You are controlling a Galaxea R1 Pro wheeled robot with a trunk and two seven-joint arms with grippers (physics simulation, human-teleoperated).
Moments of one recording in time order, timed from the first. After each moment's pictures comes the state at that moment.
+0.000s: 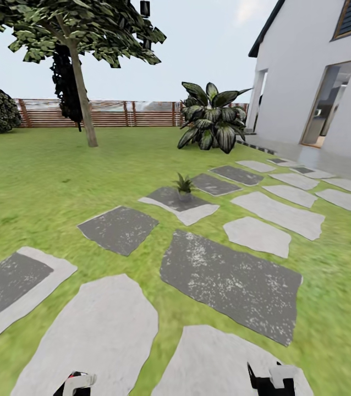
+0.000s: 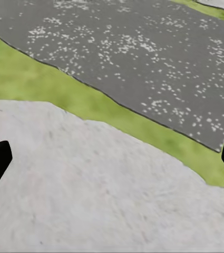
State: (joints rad) left arm -0.31 0.07 0.06 -0.20 0.02 -0.49 0.07; right arm -0.38 -0.10 0.00 -0.10 0.04 -0.67 0.00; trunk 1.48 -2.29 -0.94
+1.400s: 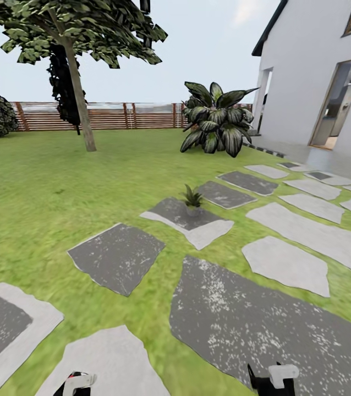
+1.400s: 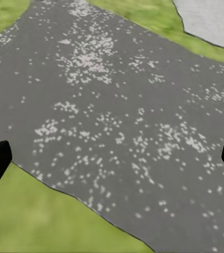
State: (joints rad) left arm -0.31 0.07 0.06 -0.20 0.02 -0.49 0.07; right arm -0.38 -0.10 0.00 -0.10 0.04 -0.67 0.00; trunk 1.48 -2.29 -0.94
